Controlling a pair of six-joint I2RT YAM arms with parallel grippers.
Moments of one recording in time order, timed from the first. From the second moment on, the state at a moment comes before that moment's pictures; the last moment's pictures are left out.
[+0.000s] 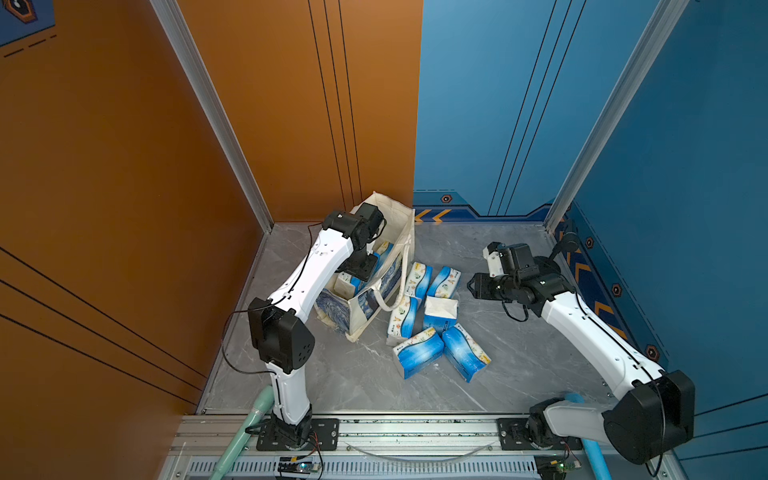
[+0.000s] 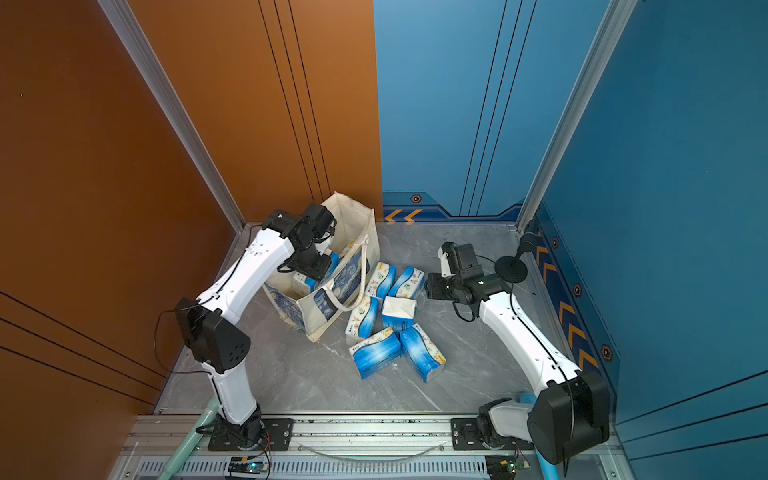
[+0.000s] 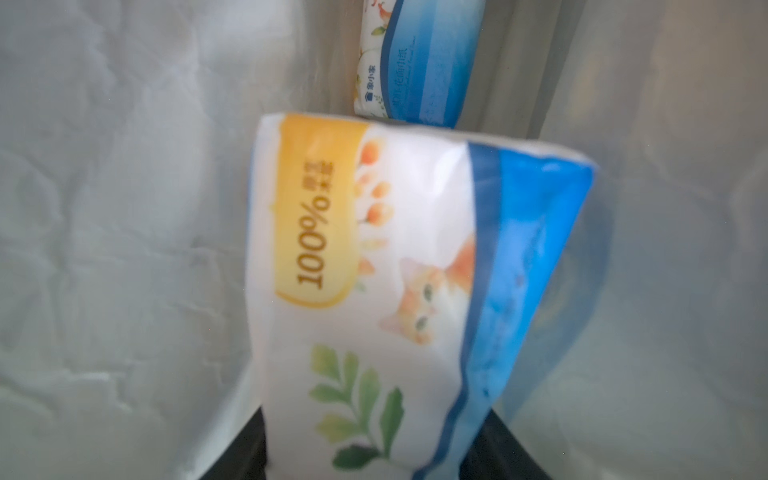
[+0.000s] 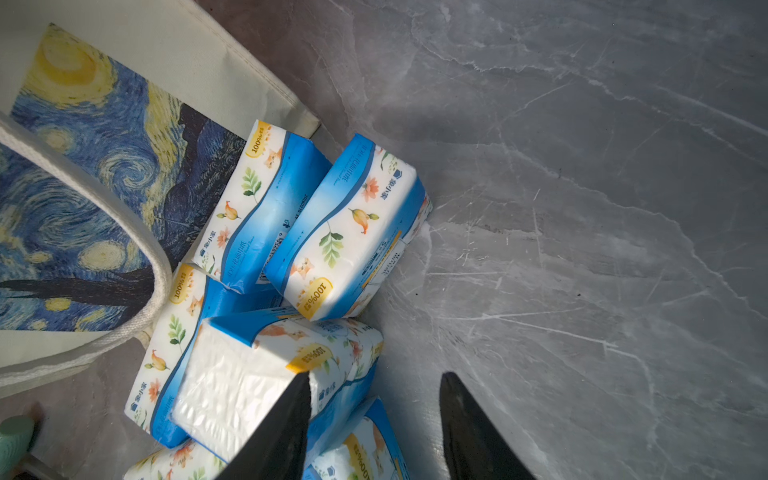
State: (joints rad) left arm -0.44 1.89 1.99 -1.46 -0.19 -0.04; right arm 0.32 1.30 1.10 -0.67 -0.14 0.33
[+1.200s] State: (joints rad) left arm -0.47 1.32 1.78 -1.15 -0.10 -0.16; right arm 0.54 1.27 1.10 -0.92 -0.02 0.28
